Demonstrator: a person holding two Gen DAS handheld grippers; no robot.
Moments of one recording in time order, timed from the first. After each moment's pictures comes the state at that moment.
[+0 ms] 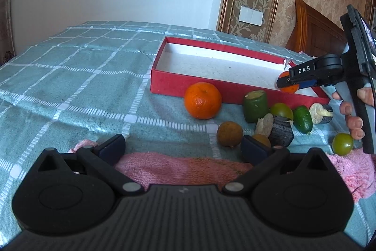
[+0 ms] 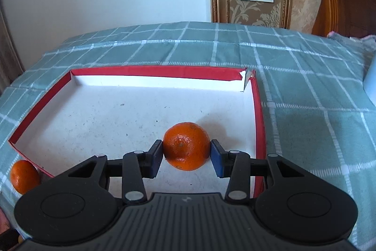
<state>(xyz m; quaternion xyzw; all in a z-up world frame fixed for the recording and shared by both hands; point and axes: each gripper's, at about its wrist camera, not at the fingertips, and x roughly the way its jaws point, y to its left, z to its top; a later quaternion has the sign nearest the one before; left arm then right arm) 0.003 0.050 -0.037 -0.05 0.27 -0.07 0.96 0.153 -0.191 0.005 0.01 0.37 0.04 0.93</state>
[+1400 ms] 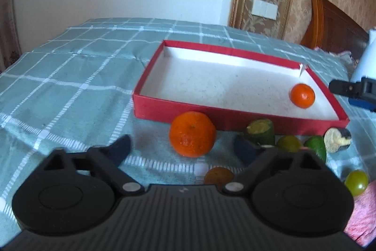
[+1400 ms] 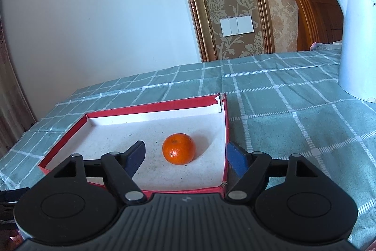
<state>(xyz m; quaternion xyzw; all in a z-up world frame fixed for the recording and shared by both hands) 0.065 0.016 -0.022 -0.03 0.31 -0.03 0.95 0.080 -0.235 0.027 0.11 0.26 0.04 0.96</state>
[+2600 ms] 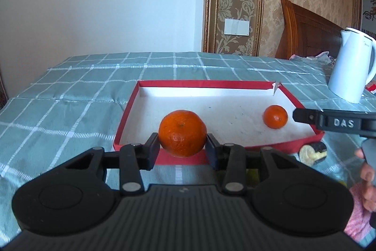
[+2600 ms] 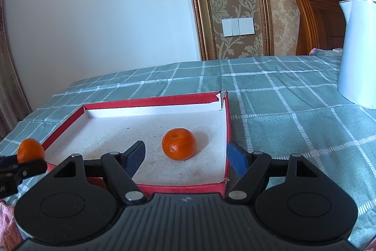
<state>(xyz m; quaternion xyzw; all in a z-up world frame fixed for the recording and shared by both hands) 0.059 -0.002 0.015 0.01 0.24 -0.08 0.97 0.079 -0.224 0.023 0.08 0.26 0.03 0.96</state>
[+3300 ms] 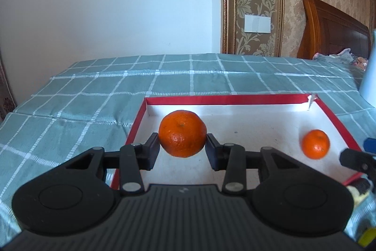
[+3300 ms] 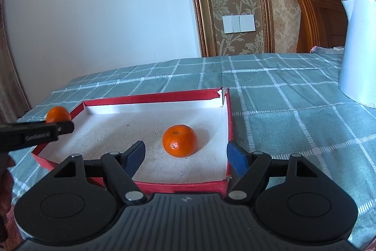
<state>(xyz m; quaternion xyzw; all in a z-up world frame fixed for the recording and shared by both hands) 0.143 -0.012 0.009 0.03 0.25 -0.03 0.97 0.081 -0.220 0.021 0.07 0.27 0.03 0.96</state>
